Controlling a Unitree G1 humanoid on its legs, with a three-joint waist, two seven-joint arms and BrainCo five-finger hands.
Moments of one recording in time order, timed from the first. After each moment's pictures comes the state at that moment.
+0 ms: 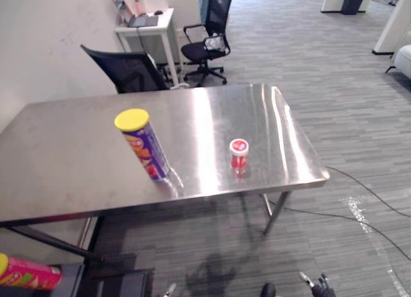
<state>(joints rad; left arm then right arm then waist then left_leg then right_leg) 0.19 0.12 0.01 1.09 -0.51 -0.12 0.05 0.21 -0.06 -0.12 1.03 0.47 -0.38 -0.09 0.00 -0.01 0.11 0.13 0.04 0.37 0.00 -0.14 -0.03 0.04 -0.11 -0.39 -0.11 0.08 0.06</state>
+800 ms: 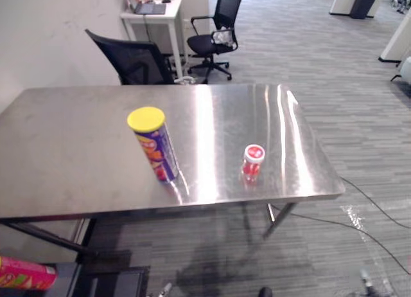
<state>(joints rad) 0.22 0.13 0.10 1.02 -0.41 -0.12 0.10 0.11 -0.17 -0.61 0.85 0.53 -0.38 -0.36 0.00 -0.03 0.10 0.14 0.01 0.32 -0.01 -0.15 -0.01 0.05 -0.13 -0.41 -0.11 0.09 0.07</state>
